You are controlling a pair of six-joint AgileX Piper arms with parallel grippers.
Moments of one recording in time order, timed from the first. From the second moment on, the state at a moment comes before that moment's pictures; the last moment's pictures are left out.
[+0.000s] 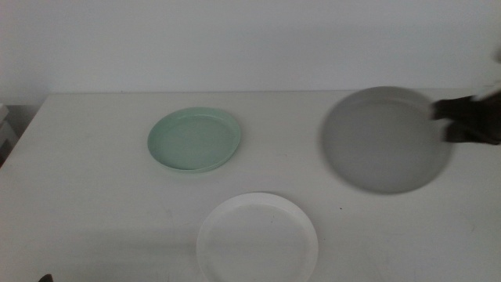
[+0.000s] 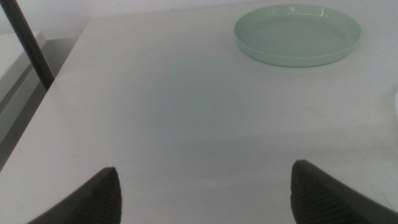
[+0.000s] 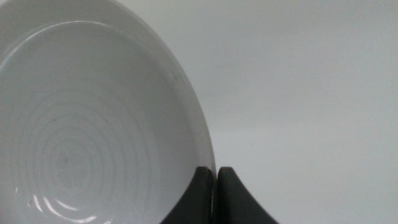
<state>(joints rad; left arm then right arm) -0.01 -0.01 0.03 -0.08 0.36 0.11 0.05 1.43 -1.07 0.16 0.70 0.09</state>
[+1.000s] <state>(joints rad) -0.01 -0.01 0.03 -0.08 0.36 0.11 0.58 1.75 -1.07 0.17 0.56 0.13</state>
